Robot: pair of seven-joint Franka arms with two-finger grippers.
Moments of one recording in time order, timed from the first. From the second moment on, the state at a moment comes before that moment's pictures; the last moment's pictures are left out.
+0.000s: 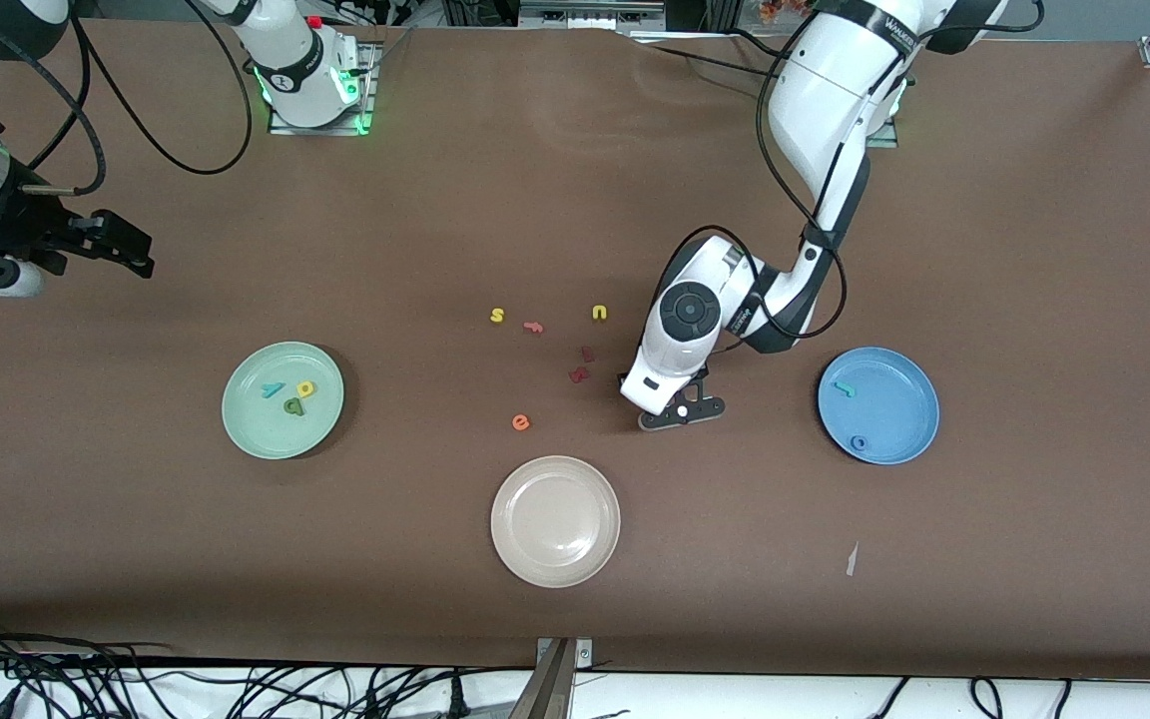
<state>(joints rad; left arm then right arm) -0.56 0.80 -0.02 -1.57 -0.02 2.36 -0.79 0.12 0.04 -0.05 -1.61 -0.03 1.66 0.08</state>
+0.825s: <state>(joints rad) -0.56 0.79 -0.02 -1.57 -0.02 2.35 -0.79 0.12 0.04 -0.05 -1.60 -0.03 1.66 0.08</state>
